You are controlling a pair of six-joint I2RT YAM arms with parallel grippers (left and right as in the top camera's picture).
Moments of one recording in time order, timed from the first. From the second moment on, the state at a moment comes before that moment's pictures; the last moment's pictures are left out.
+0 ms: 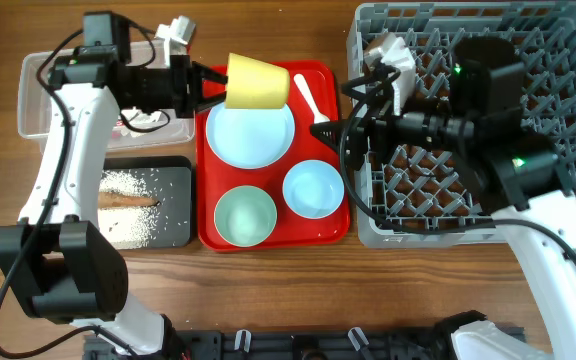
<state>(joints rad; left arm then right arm) 0.02 1.79 1.58 -1.01 1.39 -0.09 0.29 1.30 1.36 -0.59 -0.83 -0.06</state>
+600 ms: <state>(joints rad) -0.12 1.79 1.58 -0.96 1.49 -0.02 0.28 1.51 1.36 -0.42 -1.17 -0.12</state>
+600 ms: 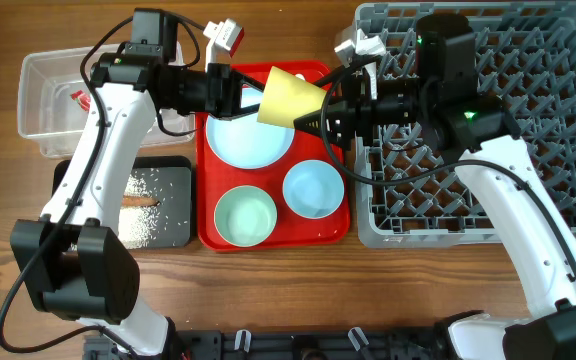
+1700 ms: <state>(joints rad) -0.20 1.79 1.58 -0.99 0.57 -0.20 0.11 1.91 1.78 -0.79 -0.05 0.18</state>
